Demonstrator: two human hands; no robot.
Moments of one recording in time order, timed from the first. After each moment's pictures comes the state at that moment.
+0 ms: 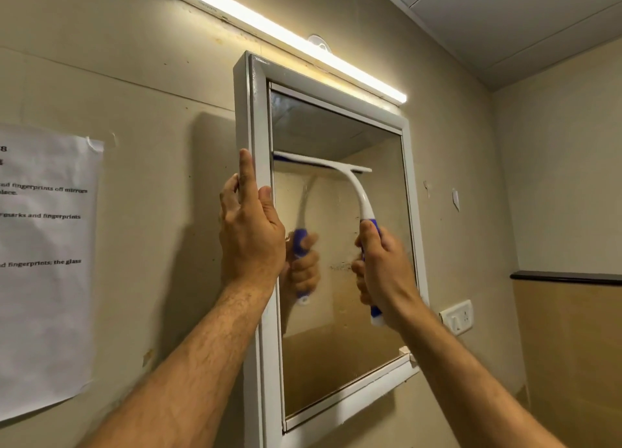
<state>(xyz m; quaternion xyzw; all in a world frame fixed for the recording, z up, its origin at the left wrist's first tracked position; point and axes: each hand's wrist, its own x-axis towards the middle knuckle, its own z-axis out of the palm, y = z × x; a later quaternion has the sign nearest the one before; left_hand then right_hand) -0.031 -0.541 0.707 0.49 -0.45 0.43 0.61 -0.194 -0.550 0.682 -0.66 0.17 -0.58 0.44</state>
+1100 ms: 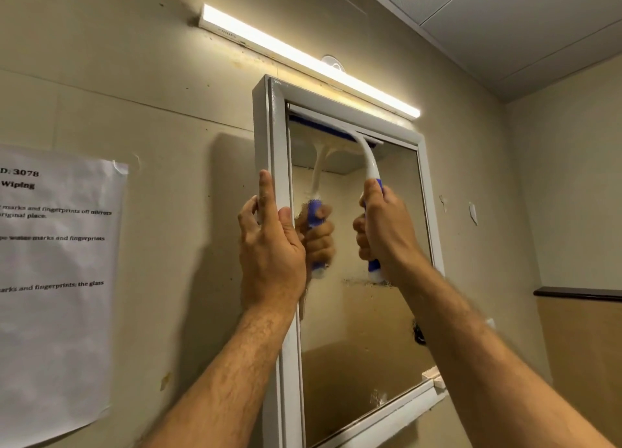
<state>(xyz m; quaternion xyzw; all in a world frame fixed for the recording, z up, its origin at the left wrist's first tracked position) -0.031 -0.539 0.707 0.48 -0.46 0.42 0.62 -0.159 -0.598 0.741 -0.64 0.12 -0.64 0.41</state>
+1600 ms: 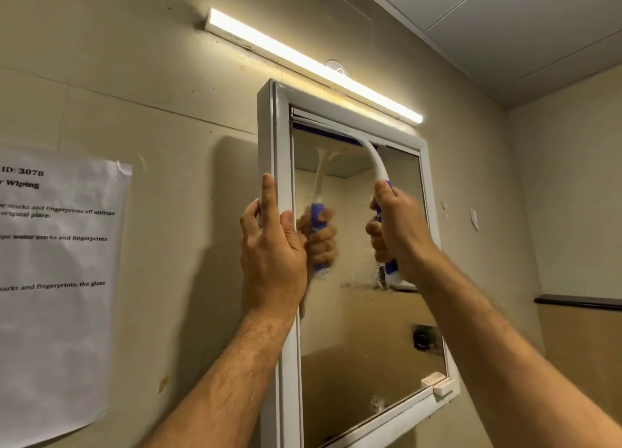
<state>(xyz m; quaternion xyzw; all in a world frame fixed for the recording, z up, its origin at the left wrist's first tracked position) -0.028 -0.540 0.705 0.48 -0.47 0.41 0.62 -0.177 -0.603 0.746 -0.66 0.13 -0.60 0.43</state>
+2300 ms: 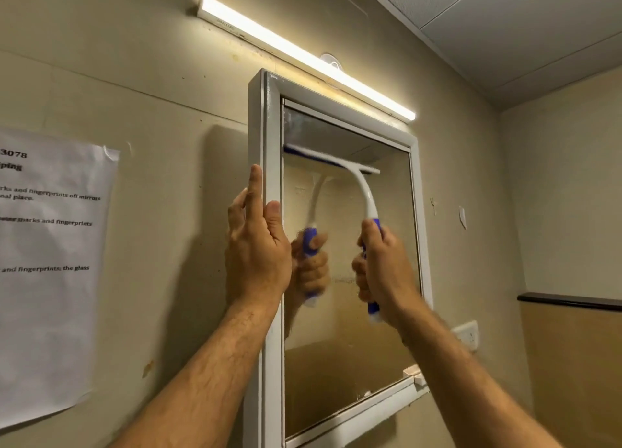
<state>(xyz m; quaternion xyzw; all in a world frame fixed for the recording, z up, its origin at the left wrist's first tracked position) -0.030 -0.543 0.702 0.48 -0.44 0.40 0.64 -0.174 -0.587 0.695 -0.64 0.13 -0.61 0.44</state>
